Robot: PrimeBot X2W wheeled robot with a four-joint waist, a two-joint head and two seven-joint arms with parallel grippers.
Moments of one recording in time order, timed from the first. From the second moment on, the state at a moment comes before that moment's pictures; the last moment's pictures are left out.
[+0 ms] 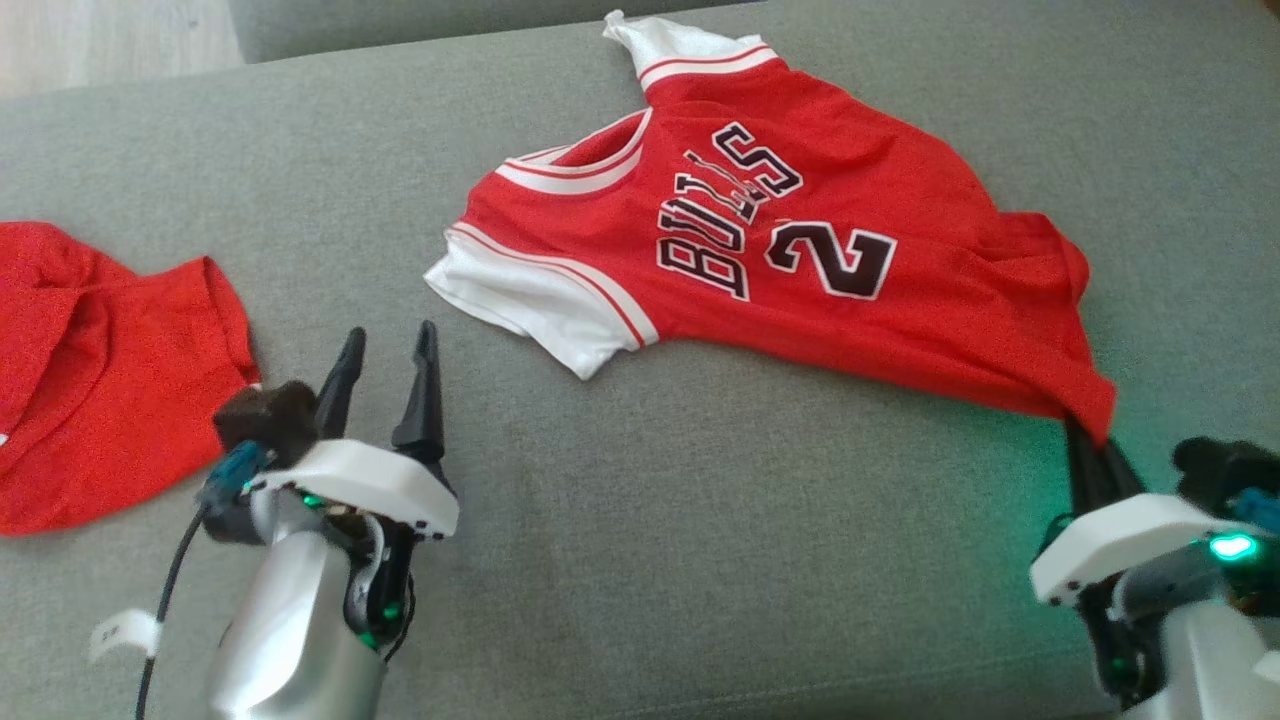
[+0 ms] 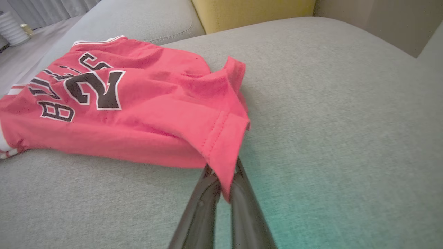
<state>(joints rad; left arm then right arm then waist) -0.31 0.05 -0.19 0.50 -0.34 -0.04 -0.25 -0.09 -0.04 -0.14 0.28 0.17 0.13 0.09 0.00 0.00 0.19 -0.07</state>
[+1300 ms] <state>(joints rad) -0.73 0.11 -0.37 1.03 -0.25 -0.12 -0.24 -0.16 -0.04 -0.13 0.24 0.15 0.13 0.09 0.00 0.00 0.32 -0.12</state>
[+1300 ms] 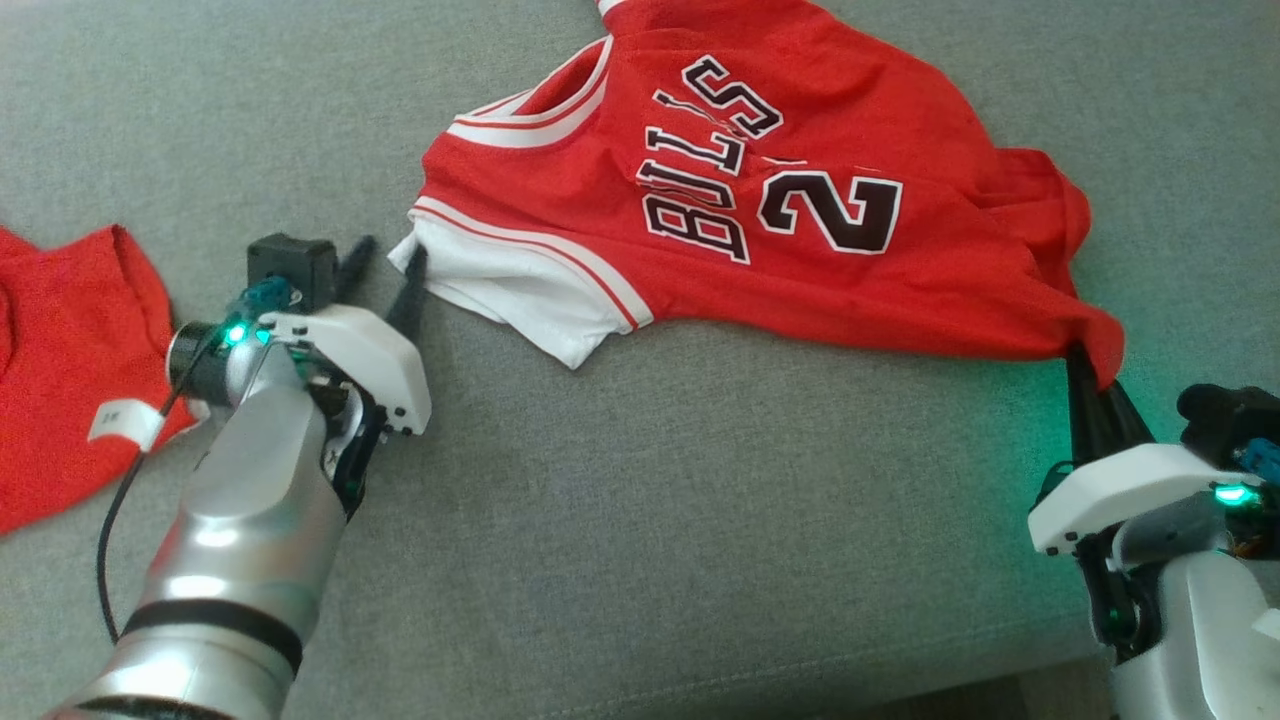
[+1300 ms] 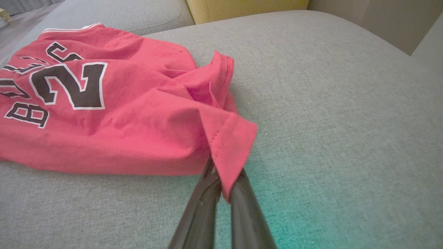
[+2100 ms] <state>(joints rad) -0.61 0.13 -0.39 0.75 -0.43 -0.12 -0.25 -0.22 -0.07 -0.13 0.23 0.11 0.13 0.06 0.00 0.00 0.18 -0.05</state>
